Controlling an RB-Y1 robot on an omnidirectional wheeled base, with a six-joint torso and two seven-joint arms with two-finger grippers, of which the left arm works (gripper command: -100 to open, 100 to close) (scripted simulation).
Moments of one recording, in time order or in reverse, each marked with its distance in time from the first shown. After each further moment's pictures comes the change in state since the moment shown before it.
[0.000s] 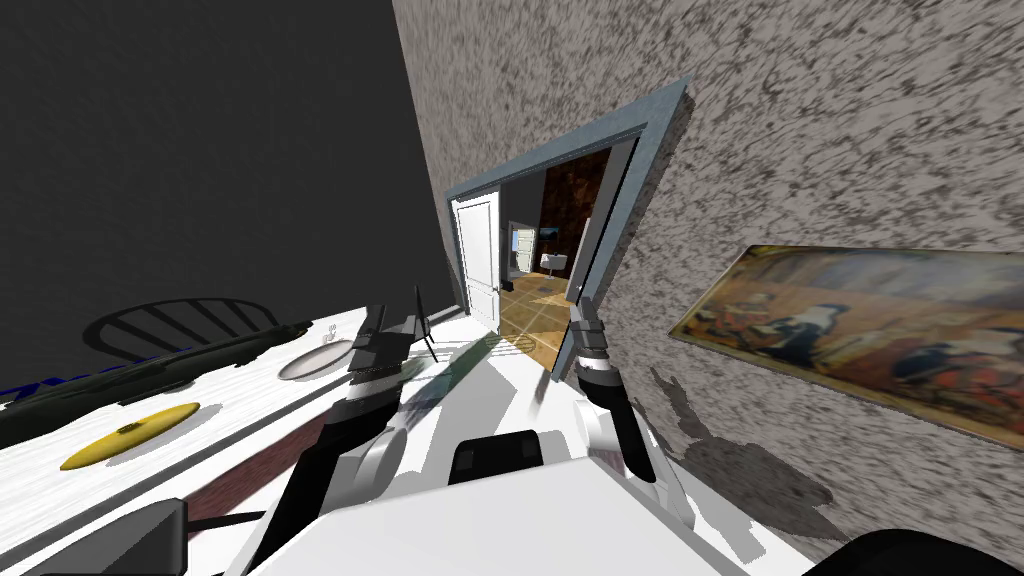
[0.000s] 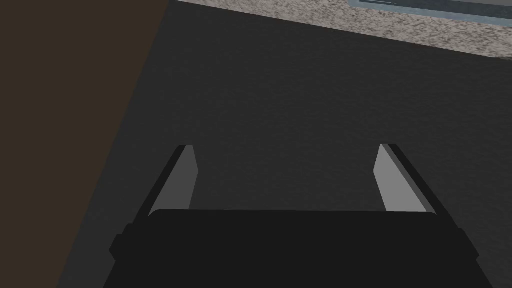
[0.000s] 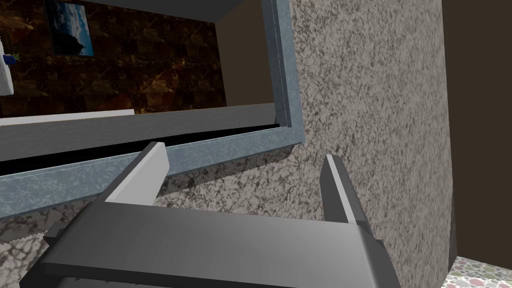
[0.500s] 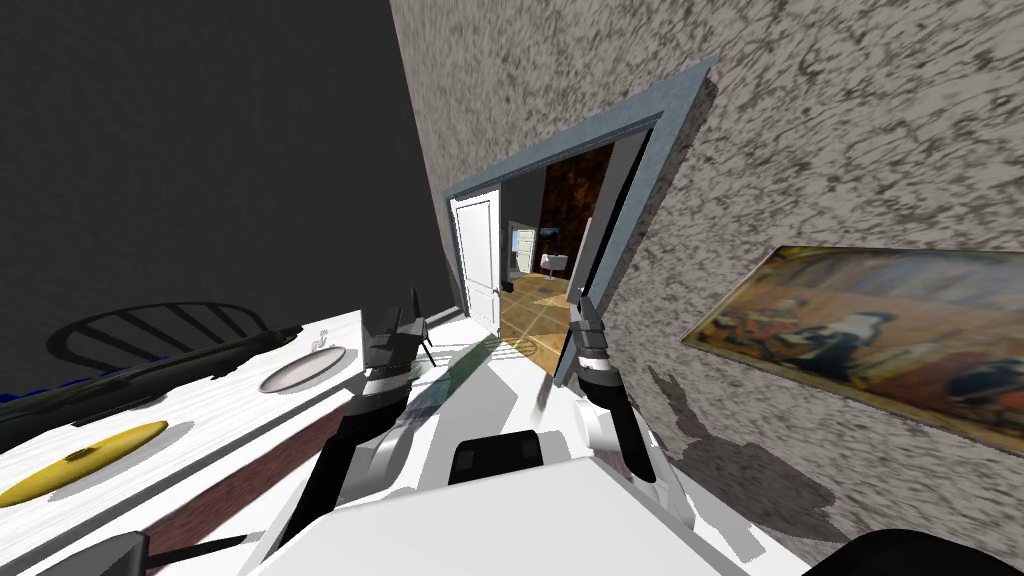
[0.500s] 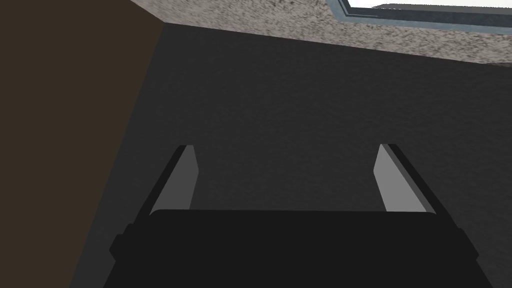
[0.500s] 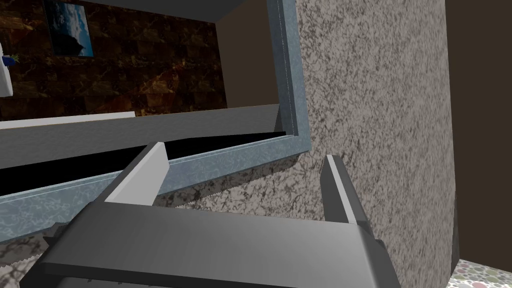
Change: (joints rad) arm -0.031 0.026 -0.015 0.075 -0.014 -0.024 -0.049
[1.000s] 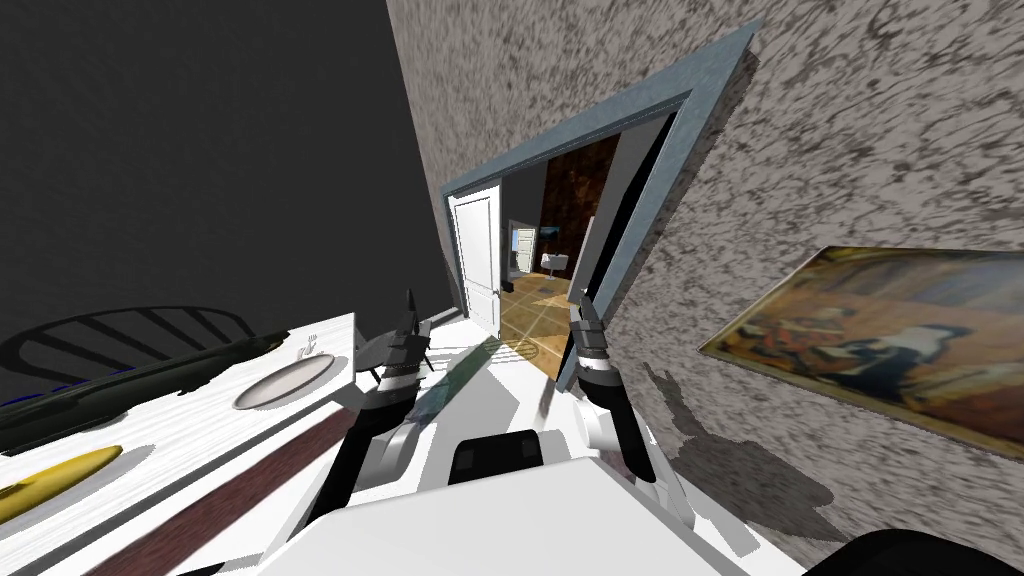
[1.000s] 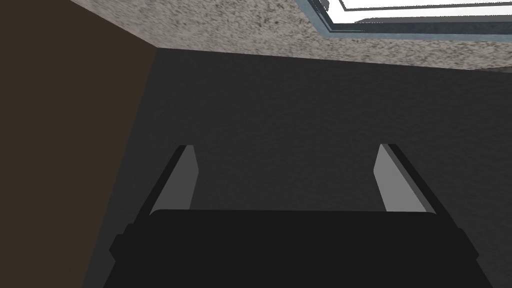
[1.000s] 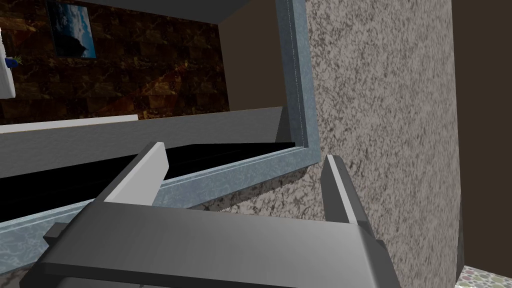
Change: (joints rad) arm -0.036 0.026 -0.013 0.091 -0.014 -0.031 -0.056
